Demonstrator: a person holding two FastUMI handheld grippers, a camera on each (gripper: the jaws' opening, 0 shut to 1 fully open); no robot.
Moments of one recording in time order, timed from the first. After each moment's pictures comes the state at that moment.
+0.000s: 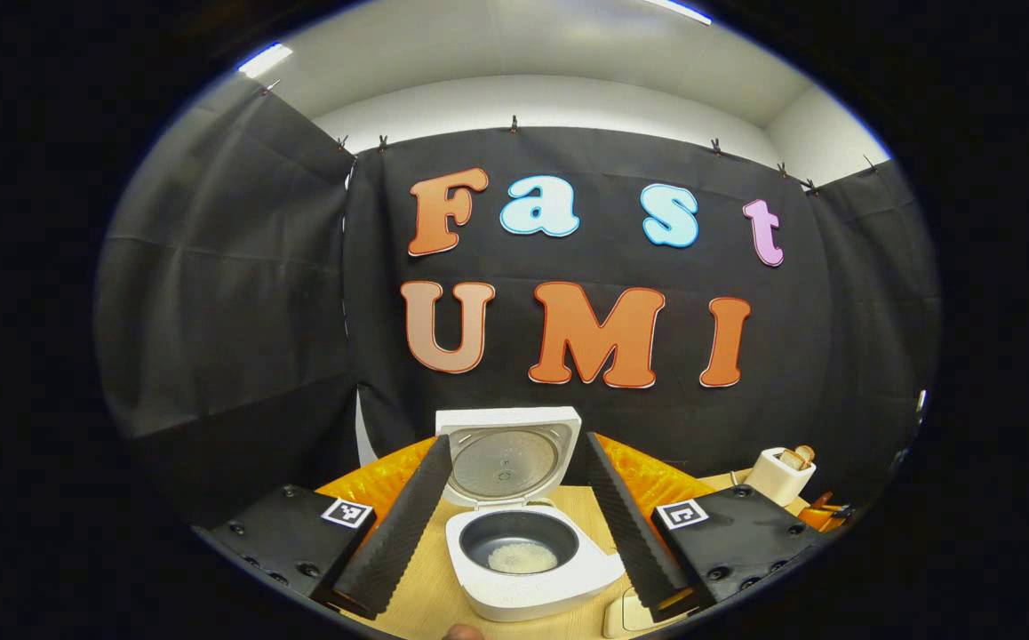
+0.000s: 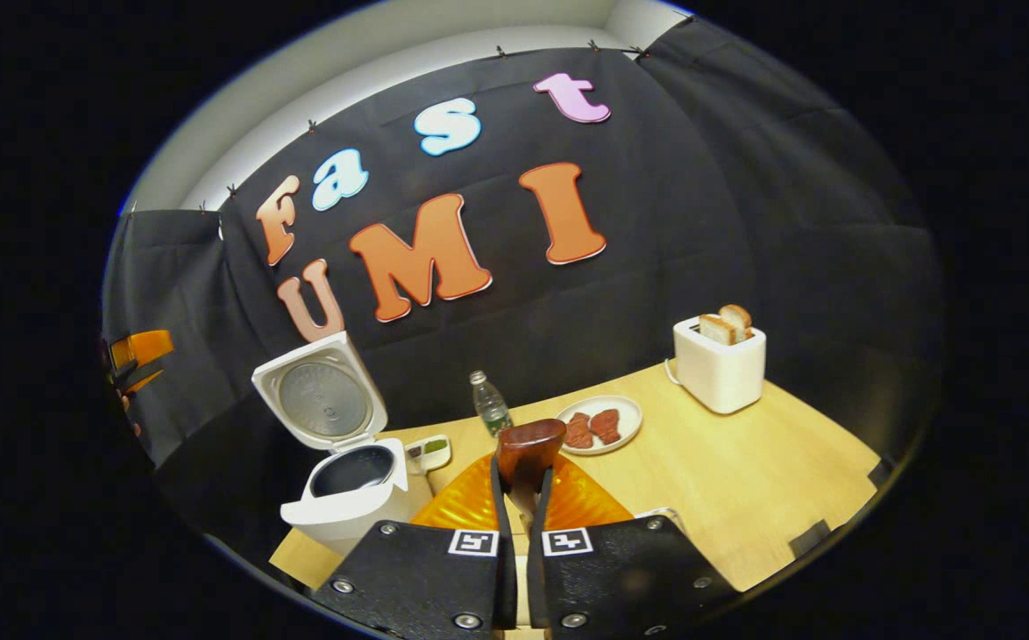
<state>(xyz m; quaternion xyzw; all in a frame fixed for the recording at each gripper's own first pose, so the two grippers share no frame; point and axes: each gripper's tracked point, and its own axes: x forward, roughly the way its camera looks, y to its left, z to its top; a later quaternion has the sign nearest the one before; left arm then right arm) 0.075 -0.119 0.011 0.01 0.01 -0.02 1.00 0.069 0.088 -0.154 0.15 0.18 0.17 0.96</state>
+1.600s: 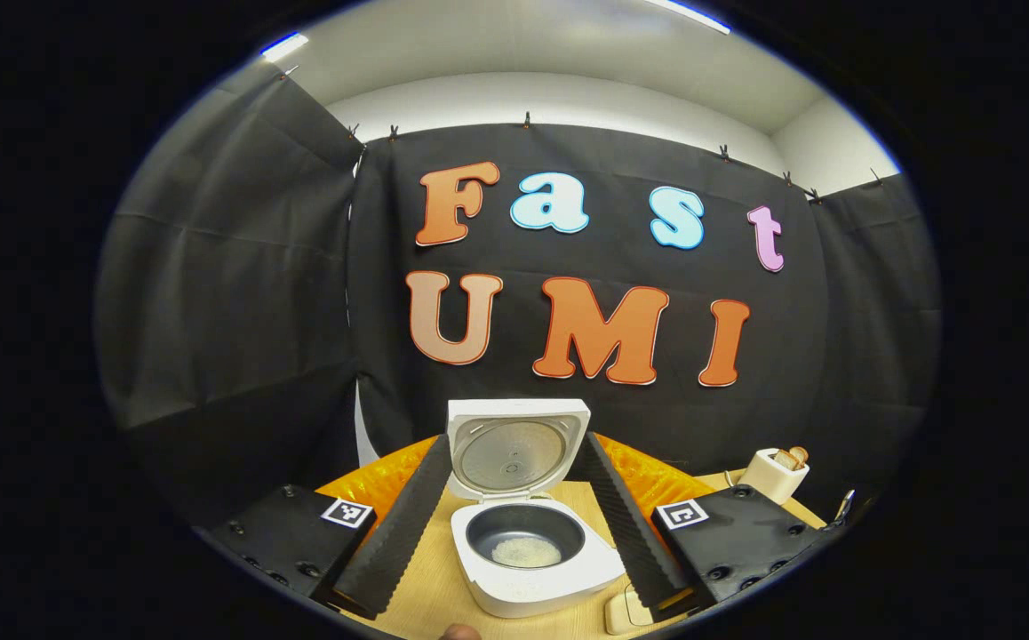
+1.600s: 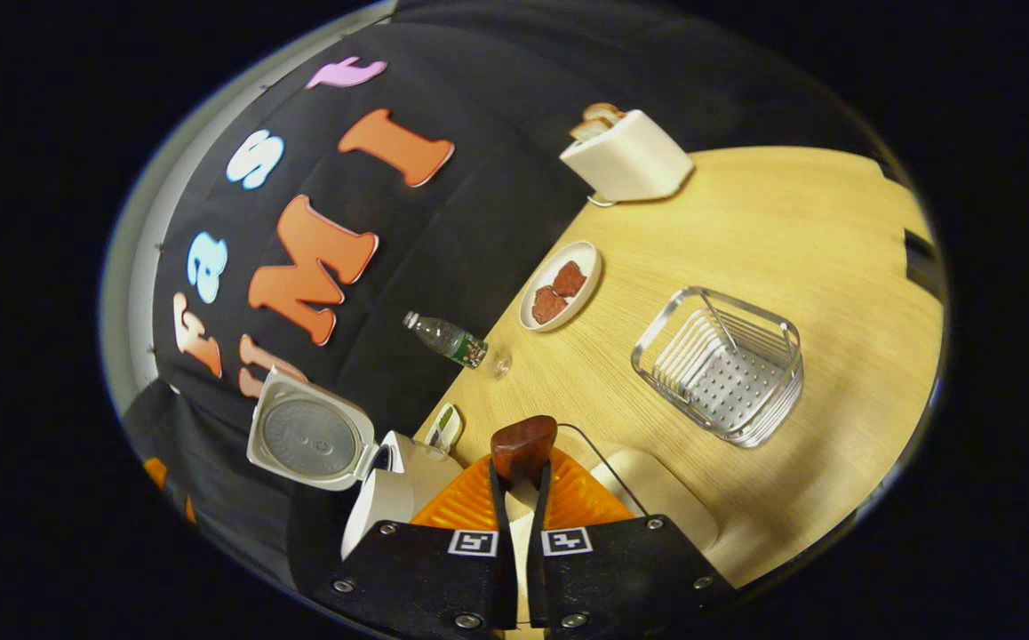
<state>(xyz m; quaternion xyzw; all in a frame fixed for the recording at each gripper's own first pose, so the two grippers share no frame) 0.074 -0.097 0.000 -0.01 0.02 -0.04 1.00 0.056 0.116 -0.312 0.45 0.34 0.06 0.82</state>
